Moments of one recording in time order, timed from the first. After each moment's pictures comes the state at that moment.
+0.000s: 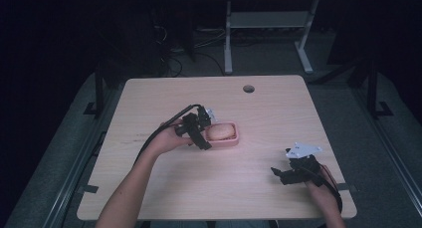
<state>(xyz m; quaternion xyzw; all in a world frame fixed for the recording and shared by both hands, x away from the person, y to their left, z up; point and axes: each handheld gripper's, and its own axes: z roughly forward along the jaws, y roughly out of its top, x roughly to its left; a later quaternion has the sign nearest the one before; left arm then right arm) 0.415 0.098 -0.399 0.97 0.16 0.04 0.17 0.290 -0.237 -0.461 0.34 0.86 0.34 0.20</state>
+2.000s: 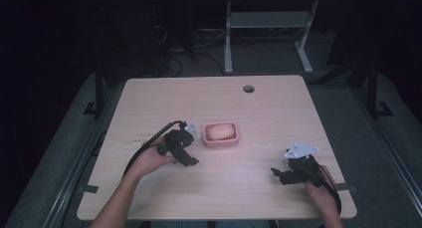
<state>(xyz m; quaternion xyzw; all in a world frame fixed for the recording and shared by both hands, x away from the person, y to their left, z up) 0.365 0.148 -0.414 0.96 0.19 0.03 0.21 0.290 -0.235 -0.464 0.34 0.86 0.32 0.21</state>
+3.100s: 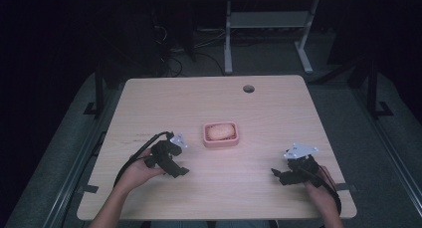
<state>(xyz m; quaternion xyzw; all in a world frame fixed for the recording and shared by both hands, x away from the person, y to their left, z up) 0.336 0.182 -0.424 0.95 0.20 0.04 0.22 0.291 -0.235 -0.466 0.34 0.86 0.31 0.21</state>
